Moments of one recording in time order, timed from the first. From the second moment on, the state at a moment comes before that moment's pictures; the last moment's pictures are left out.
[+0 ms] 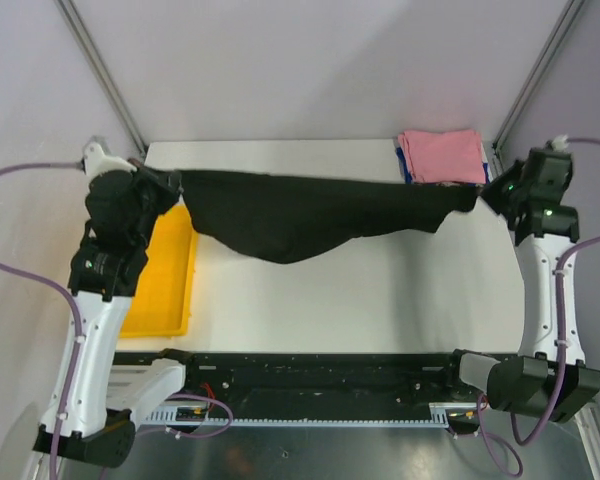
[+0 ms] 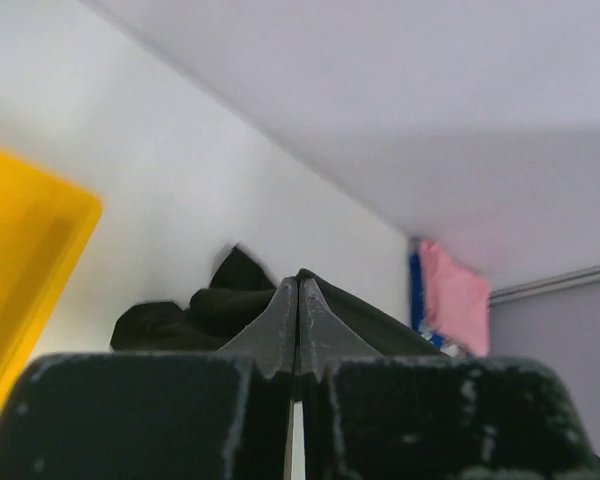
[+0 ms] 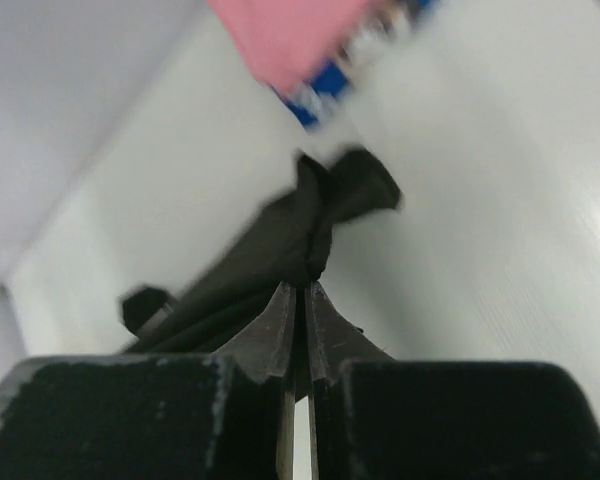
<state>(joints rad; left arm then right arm) -0.17 0.96 1.37 -0.58 -0.23 -0.74 -0.22 1.20 1.41 -0.71 -0.07 0.64</state>
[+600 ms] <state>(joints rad) -0.12 0.85 0.71 -0.66 -0.20 -0.81 -0.18 1.13 0.55 -0.69 -0.18 0.72</state>
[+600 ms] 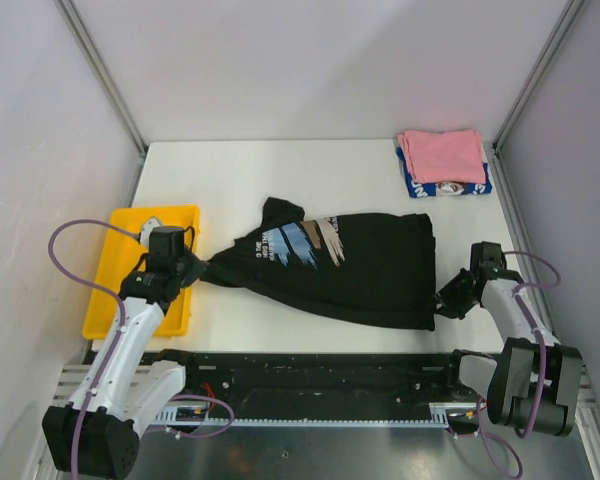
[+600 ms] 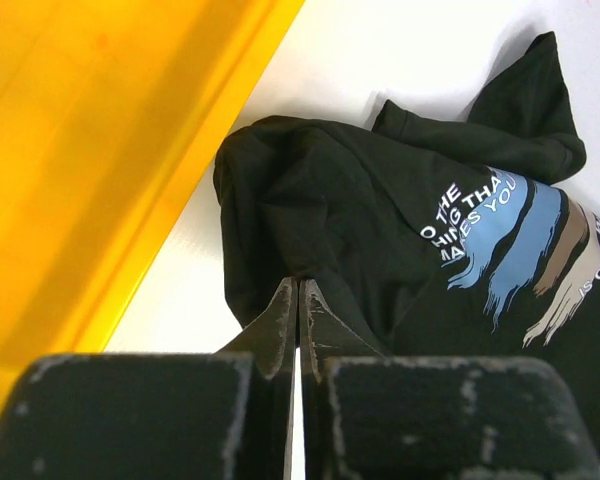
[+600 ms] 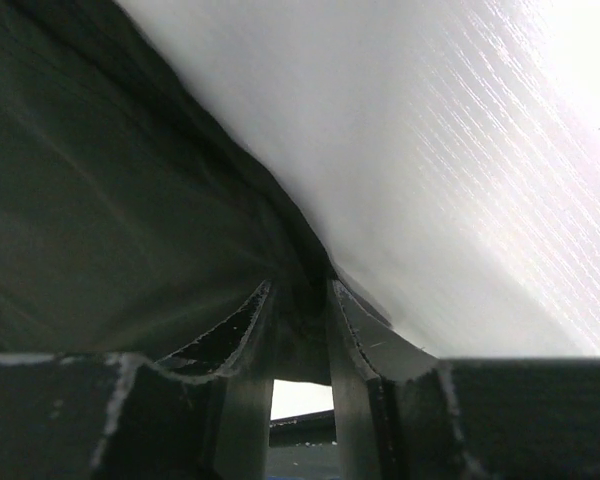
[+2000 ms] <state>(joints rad) 0.05 1.06 0.96 -0.58 -0.10 -0.76 -0.23 1.26 1.27 -0.75 -0.06 0.70</state>
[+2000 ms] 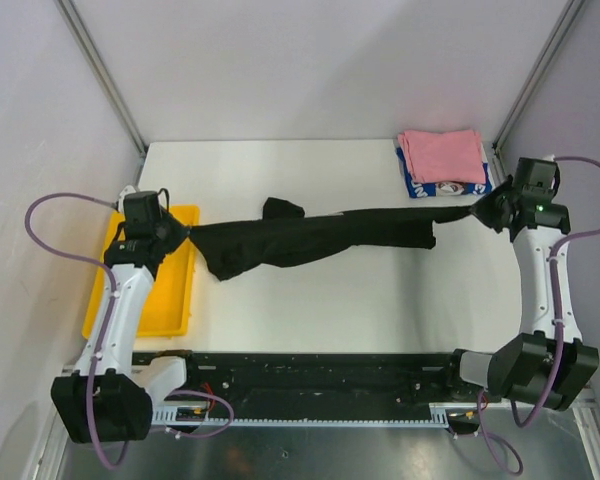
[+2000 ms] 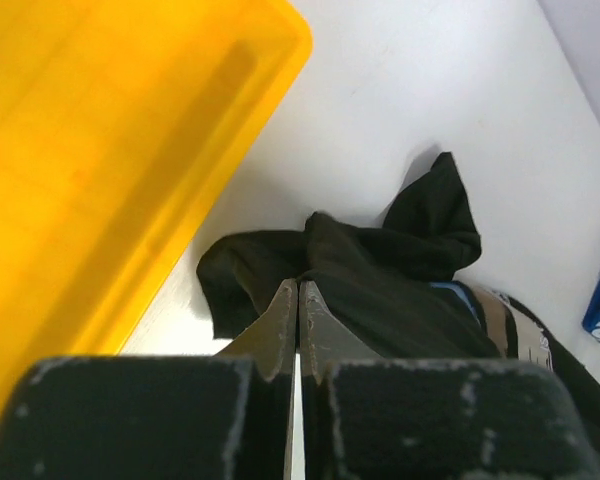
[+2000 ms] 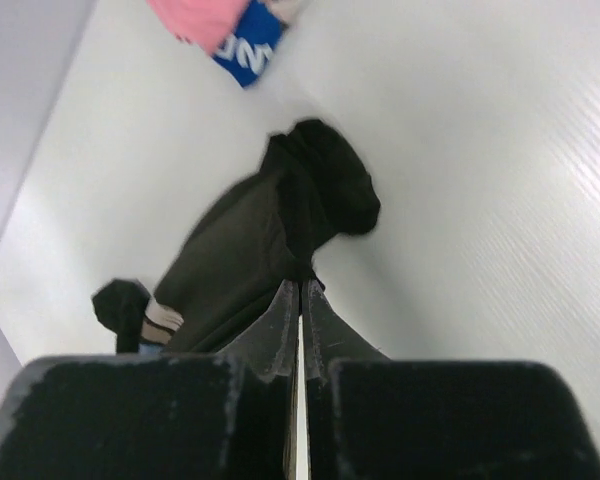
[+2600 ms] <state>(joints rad) 0.09 0.95 0.63 -0.60 -0.02 -0.78 -0.23 1.00 0.55 -0.82 -0.17 0.77</state>
